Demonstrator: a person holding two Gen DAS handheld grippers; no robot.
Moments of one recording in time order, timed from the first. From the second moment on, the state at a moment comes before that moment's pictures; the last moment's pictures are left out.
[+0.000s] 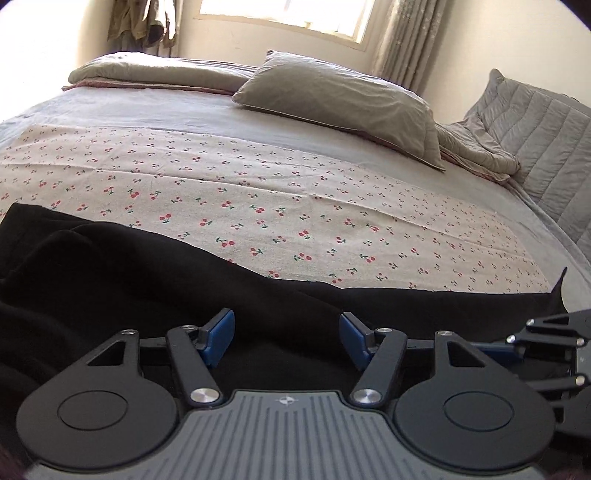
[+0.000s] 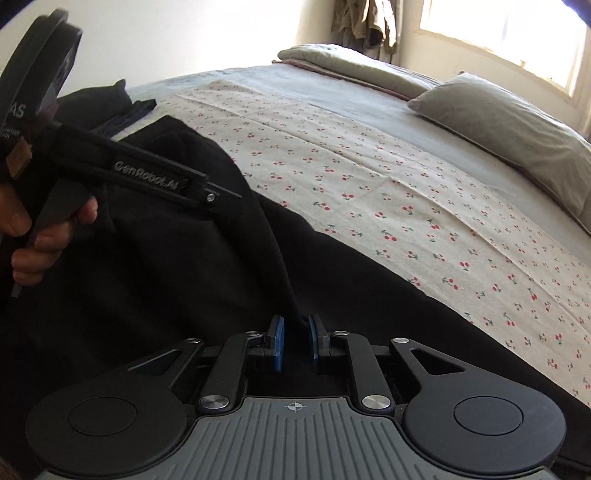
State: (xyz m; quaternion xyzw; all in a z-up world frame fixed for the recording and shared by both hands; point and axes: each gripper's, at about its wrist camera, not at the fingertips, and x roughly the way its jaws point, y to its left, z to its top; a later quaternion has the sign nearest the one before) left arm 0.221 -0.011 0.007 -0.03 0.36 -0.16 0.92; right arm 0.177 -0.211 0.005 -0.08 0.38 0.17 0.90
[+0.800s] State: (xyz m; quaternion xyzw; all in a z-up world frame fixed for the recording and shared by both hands) left arm 0.222 -0.116 -0.037 0.28 0.29 -0.38 0.83; right arm 0.137 -0.521 -0.045 0.21 0.35 -0.22 0.88
